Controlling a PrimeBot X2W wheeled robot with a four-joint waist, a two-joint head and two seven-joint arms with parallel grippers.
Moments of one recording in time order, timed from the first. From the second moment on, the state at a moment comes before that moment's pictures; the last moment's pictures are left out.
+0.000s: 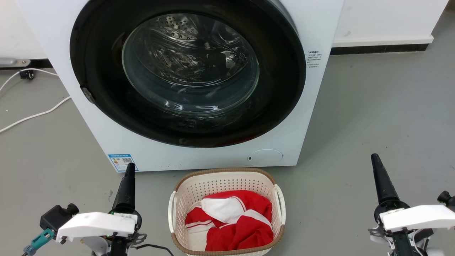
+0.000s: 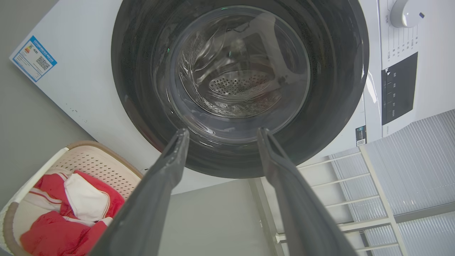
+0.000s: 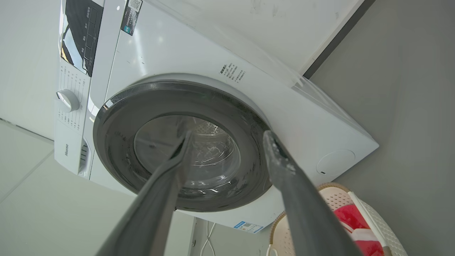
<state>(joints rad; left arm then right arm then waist) -0.05 0.05 0.05 0.14 -1.17 -0.07 -0.01 -0.05 -0.05 -0.07 0.14 1.09 0.13 -0.01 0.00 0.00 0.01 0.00</state>
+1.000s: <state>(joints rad) -0.02 0.05 -0.01 0.06 -0.72 -0.01 -0.11 -0.01 -0.05 -0.01 0.05 0.59 0.13 -0.11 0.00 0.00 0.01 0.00</state>
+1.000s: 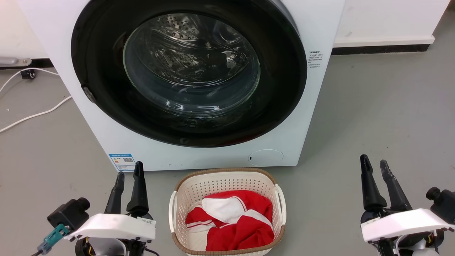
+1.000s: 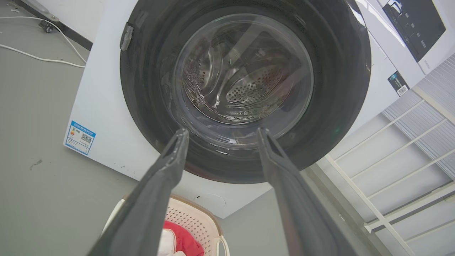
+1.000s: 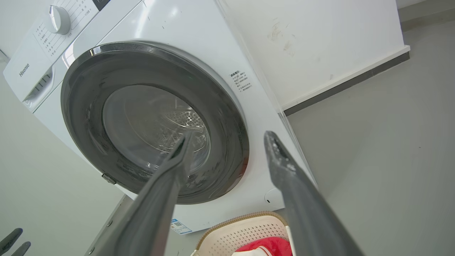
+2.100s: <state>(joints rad) 0.02 0.05 -0.04 0.02 -0.35 0.01 -0.20 0.03 -0.05 0.03 0.00 0.21 0.13 -0.20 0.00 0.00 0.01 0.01</state>
